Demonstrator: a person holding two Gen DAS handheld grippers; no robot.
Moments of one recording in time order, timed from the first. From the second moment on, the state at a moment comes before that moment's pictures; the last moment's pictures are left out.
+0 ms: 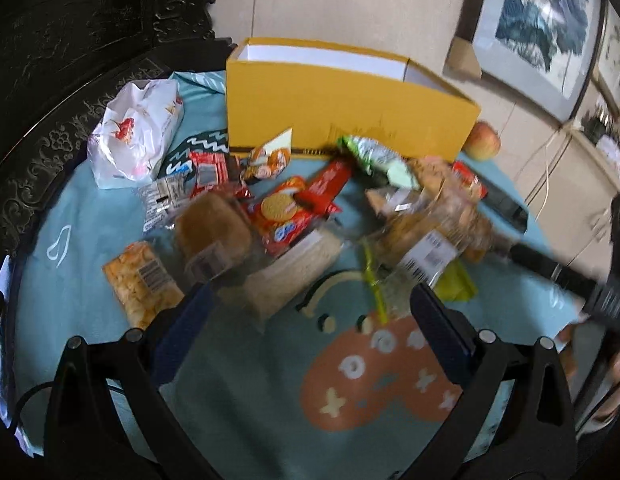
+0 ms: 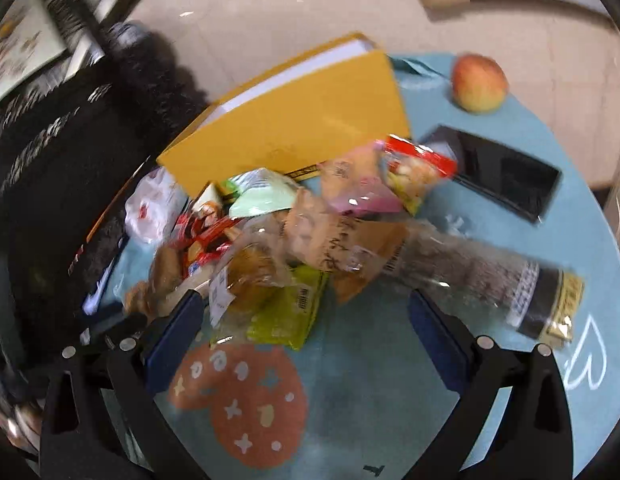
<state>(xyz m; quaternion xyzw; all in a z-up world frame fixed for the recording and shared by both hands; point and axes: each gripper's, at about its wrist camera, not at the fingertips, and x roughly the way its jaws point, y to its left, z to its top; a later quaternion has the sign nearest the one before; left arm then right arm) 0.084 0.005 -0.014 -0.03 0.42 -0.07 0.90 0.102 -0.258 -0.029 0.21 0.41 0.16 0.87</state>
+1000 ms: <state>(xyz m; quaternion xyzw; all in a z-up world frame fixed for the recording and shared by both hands) 0.127 -0.031 -0.055 0.09 0.43 -0.08 0.90 0.099 -0.256 -0.030 0.21 0.41 0.16 0.87</state>
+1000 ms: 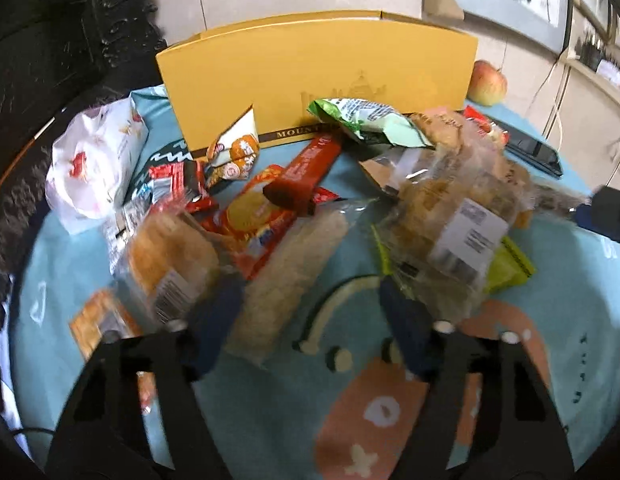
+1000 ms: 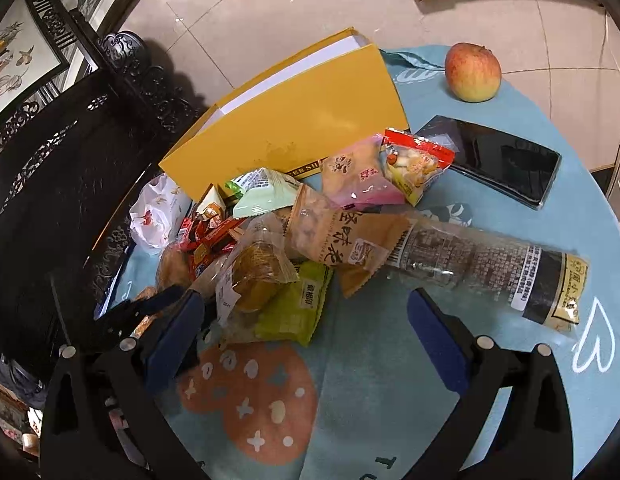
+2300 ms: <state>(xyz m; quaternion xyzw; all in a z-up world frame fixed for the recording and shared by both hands) 0.077 0.022 -0.054 -0.05 0.41 -0.09 0.90 0.133 -0.134 -0.052 -0.13 0.43 0.15 0.88</state>
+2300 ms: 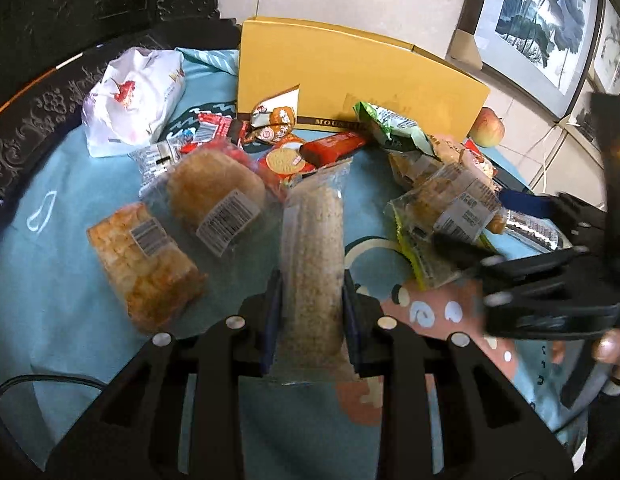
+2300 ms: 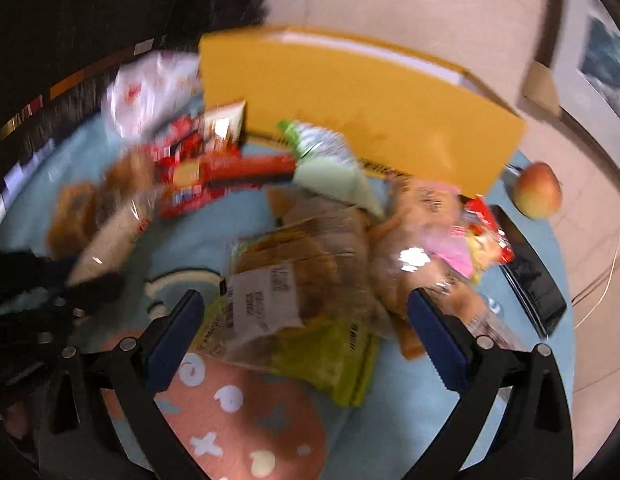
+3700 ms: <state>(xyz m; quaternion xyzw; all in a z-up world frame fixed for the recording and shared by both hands) 0.325 -0.028 0.055 -0.05 0.38 0.05 0.92 0.305 -0.220 0.042 0.01 0.31 0.05 0.95</state>
